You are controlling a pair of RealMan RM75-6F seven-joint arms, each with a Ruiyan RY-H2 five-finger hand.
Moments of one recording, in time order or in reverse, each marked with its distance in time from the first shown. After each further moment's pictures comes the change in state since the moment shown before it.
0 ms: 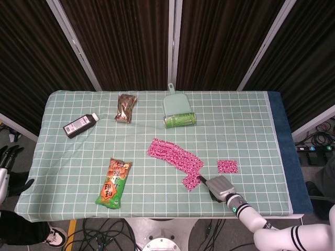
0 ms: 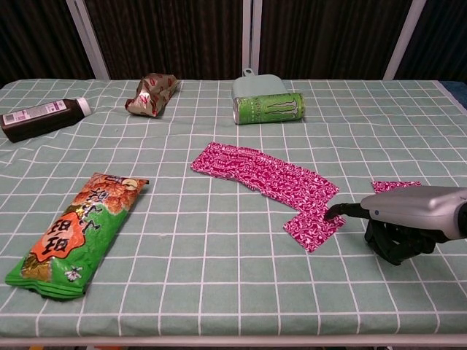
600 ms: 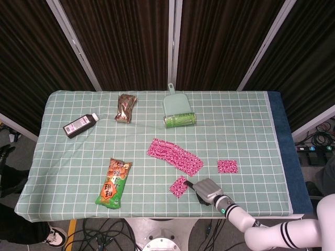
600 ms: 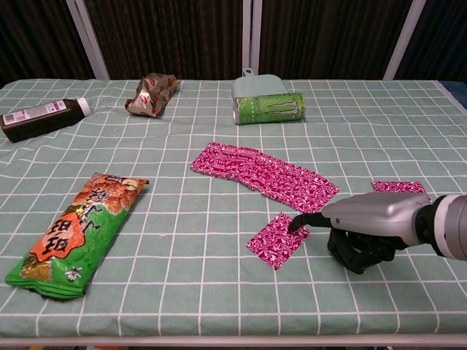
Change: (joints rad) left arm 0.019 0.019 -0.011 0.007 -0.013 0.027 -0.030; right arm 0.067 -0.069 0.033 0.006 0.028 -0.047 0.005
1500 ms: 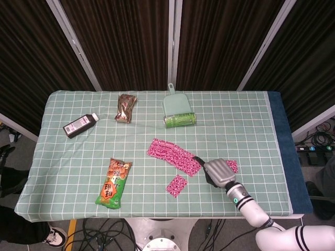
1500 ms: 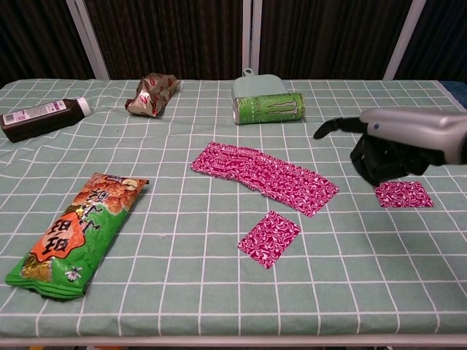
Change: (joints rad) left arm -0.001 -0.007 -0.001 0.000 -0.001 -0.011 0.014; right arm -0.142 0.117 0.051 -0.002 -0.310 0.291 0.203
